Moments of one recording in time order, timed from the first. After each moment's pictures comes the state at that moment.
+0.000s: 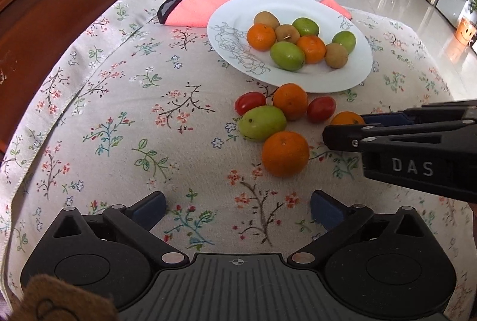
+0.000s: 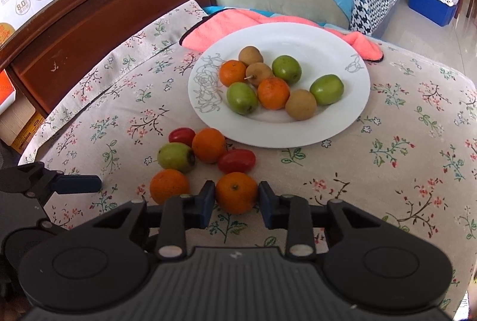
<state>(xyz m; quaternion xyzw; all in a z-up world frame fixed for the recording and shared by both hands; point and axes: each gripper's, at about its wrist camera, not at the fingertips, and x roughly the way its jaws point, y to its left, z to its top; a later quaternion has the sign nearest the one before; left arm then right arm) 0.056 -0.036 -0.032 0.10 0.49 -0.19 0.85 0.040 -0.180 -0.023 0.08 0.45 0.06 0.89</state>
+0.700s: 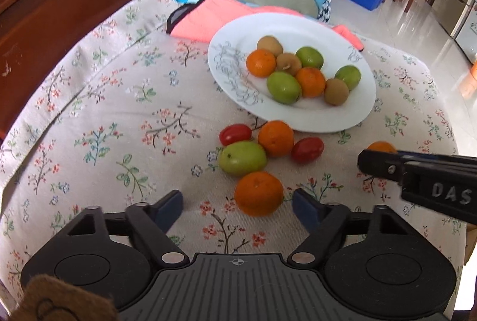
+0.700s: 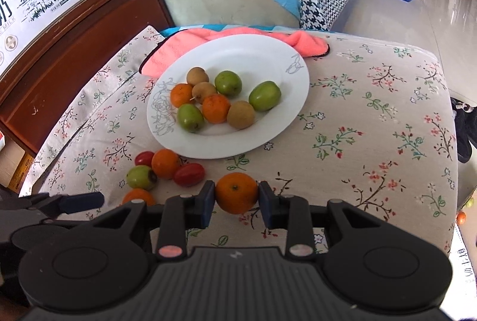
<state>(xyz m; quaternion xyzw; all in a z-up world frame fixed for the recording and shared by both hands) 0.065 -0.059 -0.023 0.05 0.49 -0.14 0.86 0.030 -0.222 -0.009 0.14 0.44 0.00 0.89</state>
